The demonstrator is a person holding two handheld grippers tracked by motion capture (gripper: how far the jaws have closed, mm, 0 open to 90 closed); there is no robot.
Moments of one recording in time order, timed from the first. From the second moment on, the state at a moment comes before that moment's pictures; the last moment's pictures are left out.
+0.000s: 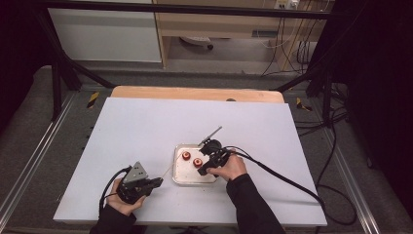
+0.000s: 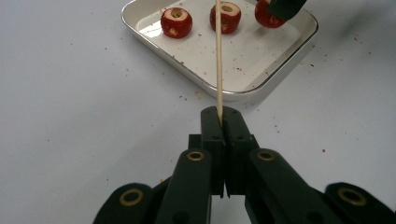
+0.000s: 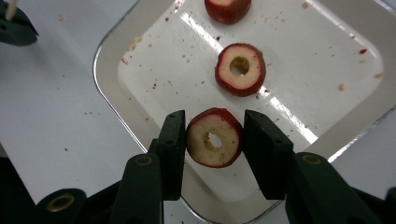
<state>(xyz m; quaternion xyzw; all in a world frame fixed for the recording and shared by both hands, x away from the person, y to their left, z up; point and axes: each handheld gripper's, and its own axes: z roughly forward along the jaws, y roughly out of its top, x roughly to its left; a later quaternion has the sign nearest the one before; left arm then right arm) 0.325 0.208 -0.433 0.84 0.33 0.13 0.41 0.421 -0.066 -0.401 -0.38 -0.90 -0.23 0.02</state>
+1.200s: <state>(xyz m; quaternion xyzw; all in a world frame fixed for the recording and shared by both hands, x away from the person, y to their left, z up) 0.319 0.187 -0.430 0.79 0.38 0.15 0.45 0.408 -0.115 -0.389 -0.46 -0.69 -0.56 0.00</state>
